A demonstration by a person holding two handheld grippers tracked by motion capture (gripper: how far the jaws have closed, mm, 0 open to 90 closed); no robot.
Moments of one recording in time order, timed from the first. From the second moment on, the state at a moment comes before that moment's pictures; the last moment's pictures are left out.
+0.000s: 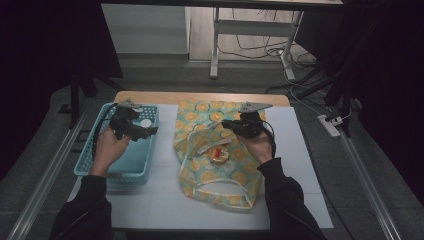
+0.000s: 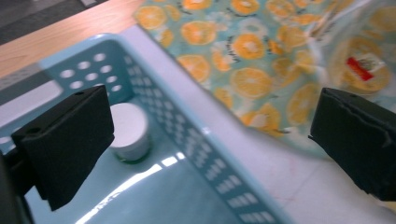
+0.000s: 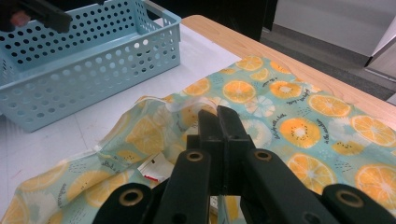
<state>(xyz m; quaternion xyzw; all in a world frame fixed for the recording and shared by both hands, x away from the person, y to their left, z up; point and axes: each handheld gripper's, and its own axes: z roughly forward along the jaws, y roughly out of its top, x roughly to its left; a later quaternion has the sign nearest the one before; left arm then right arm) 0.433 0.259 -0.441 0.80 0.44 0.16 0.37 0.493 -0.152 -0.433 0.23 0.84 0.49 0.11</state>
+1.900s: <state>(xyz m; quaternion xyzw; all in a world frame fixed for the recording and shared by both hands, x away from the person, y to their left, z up) 0.495 0.271 -0.500 0.82 0.50 0.11 0.26 0.493 -0.153 -0.432 0.23 0.84 0.49 0.11</state>
